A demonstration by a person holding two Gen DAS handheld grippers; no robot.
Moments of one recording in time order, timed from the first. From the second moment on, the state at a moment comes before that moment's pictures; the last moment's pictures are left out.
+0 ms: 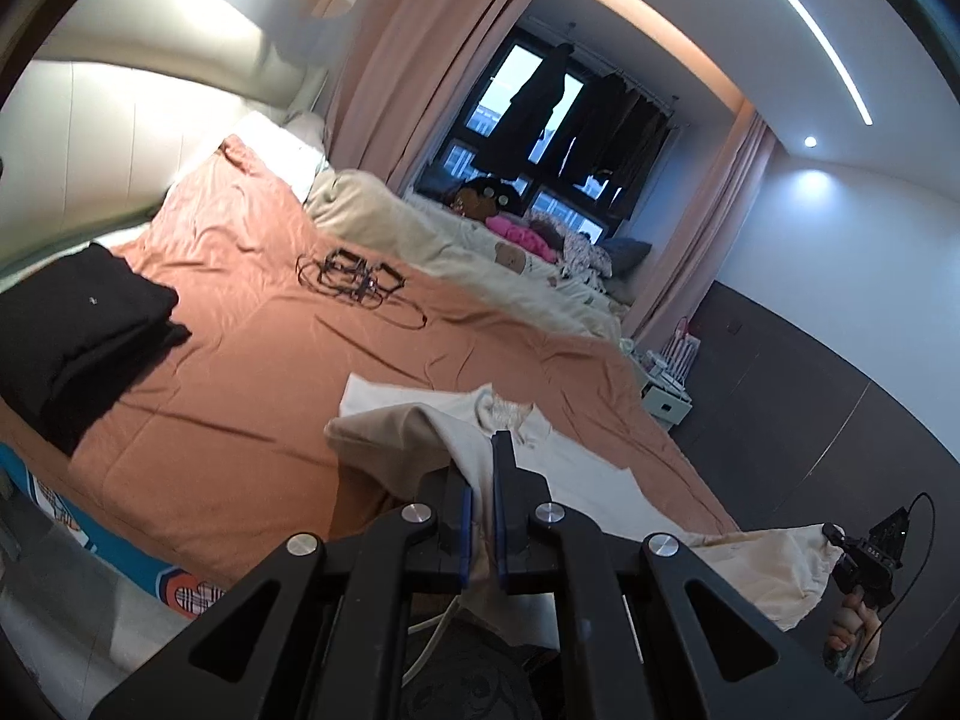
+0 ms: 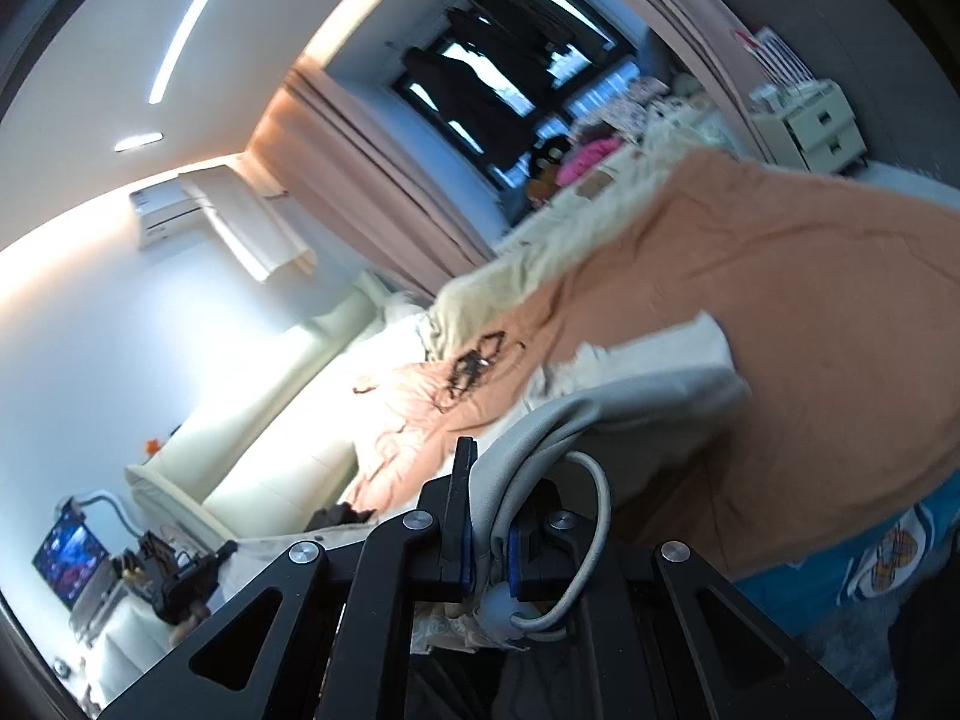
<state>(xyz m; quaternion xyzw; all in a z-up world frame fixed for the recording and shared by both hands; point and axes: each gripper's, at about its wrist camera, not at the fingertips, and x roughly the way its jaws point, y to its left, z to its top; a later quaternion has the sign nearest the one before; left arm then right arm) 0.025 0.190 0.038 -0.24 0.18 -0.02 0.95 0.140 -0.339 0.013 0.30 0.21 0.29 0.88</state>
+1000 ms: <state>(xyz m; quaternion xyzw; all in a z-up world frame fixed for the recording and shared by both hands) 0.313 0.202 0.036 -0.17 0.26 0.04 0.95 0.370 -0.317 0.023 0.26 0.25 0.19 0.91</state>
